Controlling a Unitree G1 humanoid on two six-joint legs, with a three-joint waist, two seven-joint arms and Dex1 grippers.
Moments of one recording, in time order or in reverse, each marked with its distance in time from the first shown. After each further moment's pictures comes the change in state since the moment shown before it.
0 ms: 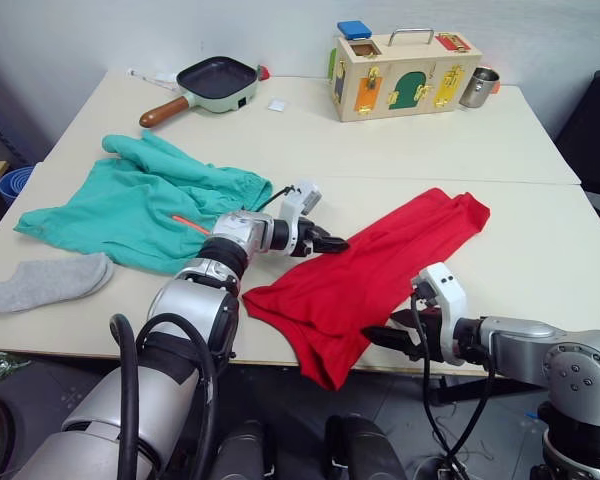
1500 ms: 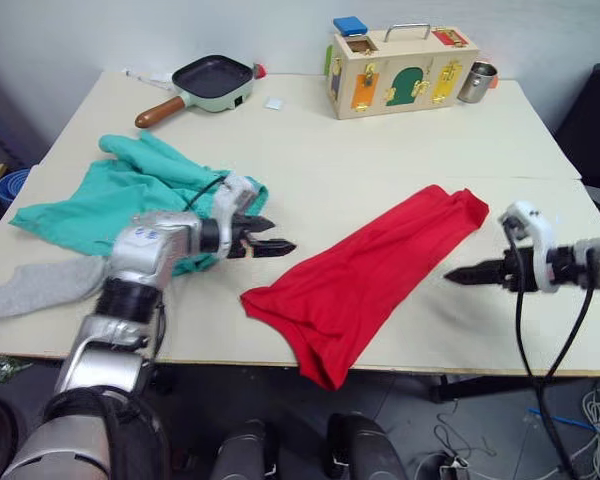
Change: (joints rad) left arm 0.348 0.330 -0.156 -0.809 -0.281 0.292 -0.012; right arm -0.297 -0.402 0.173 0.623 -0.619 -0.225 0.873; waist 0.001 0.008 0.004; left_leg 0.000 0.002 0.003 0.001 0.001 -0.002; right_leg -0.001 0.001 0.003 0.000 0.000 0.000
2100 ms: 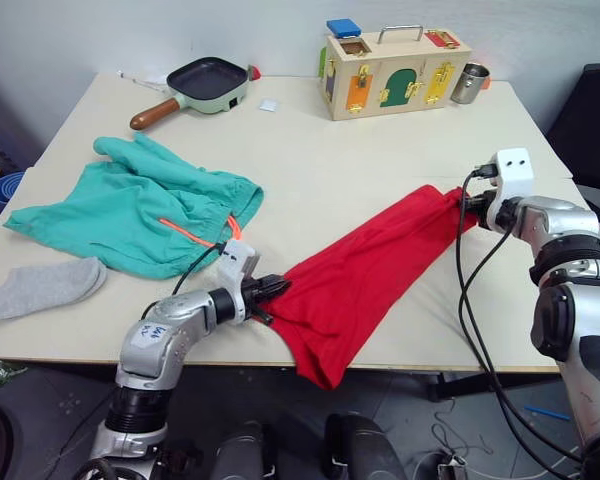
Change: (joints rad) left arm 0.576 0.000 0.146 -0.723 -0.091 0.197 0.278; right arm -0.656 0.243 -0.013 1.267 -0.301 -0.982 -0.530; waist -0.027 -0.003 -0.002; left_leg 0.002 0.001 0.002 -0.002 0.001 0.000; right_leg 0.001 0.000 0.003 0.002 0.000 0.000
